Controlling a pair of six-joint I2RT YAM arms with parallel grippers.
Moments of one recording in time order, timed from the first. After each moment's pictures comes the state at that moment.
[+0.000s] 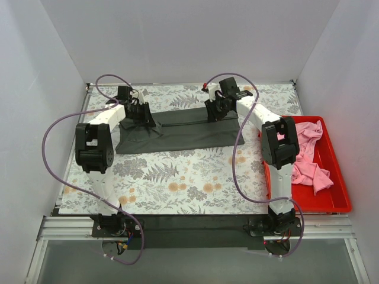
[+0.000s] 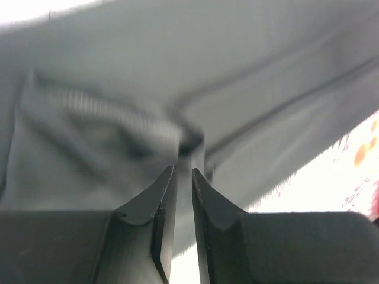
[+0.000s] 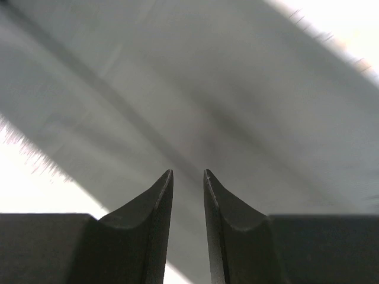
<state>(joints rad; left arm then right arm) -0.06 2.08 1.56 -0.49 0.54 -0.15 0.40 2.11 1.71 -0.57 -0.41 -0.23</state>
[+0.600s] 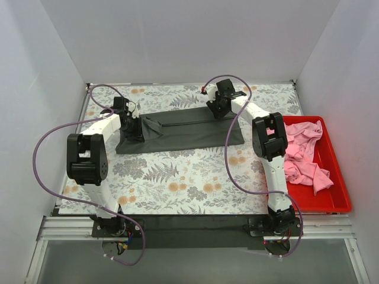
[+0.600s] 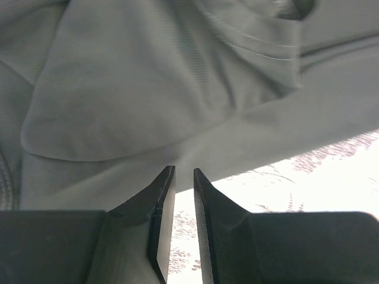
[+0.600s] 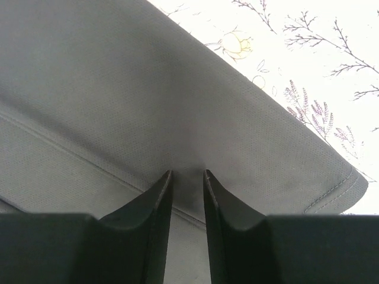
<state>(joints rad) -0.05 1.81 1.27 -0.61 0.29 -0.10 0.37 2.36 1.94 -0.54 -0.15 -0.40</state>
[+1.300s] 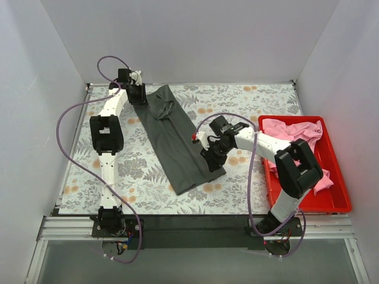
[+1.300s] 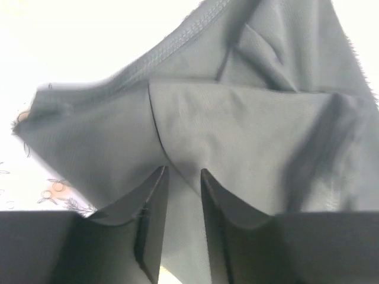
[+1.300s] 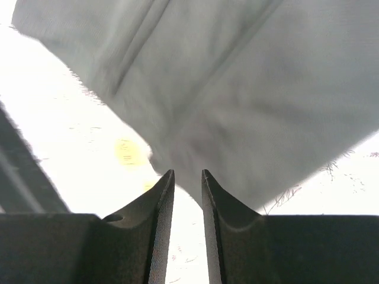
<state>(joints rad) -0.02 2.55 2.31 -0.67 0.27 -0.02 0.63 1.74 1.14 -0.72 -0.46 -0.43</state>
